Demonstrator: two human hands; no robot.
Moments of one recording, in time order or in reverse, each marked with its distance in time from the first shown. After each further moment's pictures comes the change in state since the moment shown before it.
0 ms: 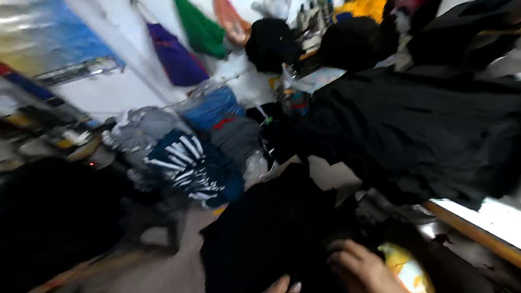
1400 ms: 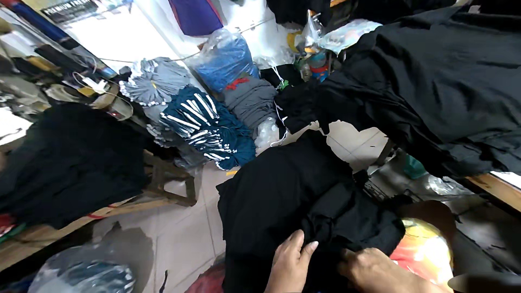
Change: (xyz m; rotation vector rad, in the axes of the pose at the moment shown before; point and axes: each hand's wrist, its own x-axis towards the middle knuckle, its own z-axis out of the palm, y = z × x) left_hand -0.007 -0.003 -0.004 0.029 0.066 -0.007; right_hand -0.024 -0.001 0.039 -0.198 -0.762 -0.048
